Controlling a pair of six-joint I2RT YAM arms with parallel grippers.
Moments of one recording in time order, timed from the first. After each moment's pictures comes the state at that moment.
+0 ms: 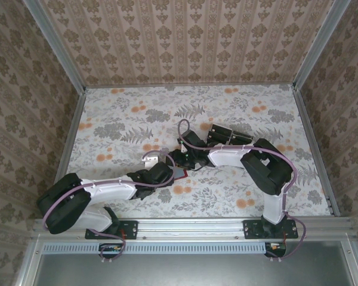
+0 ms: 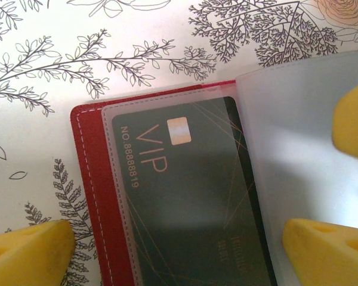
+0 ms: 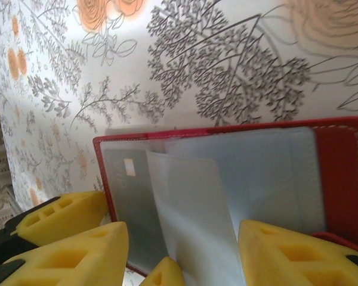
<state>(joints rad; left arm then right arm) -0.97 1.34 0.46 -0.17 -0.42 -0.88 0.76 1.90 1.07 -0.04 -0.37 0.91</state>
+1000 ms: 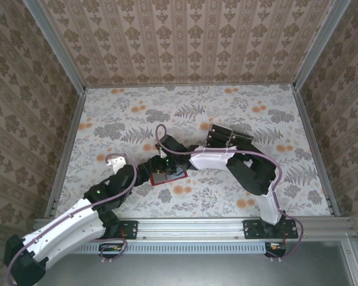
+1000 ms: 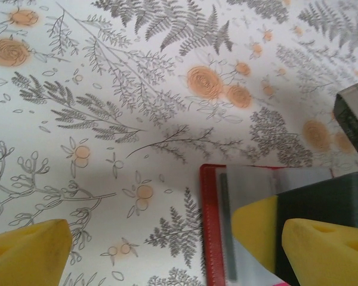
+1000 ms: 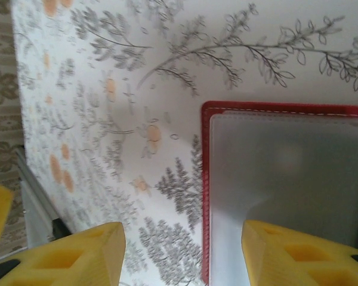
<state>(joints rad) -0.83 0.62 0.39 -0.57 -0.49 -0.93 0.91 2.05 1.30 -0.09 -0.37 0.92</state>
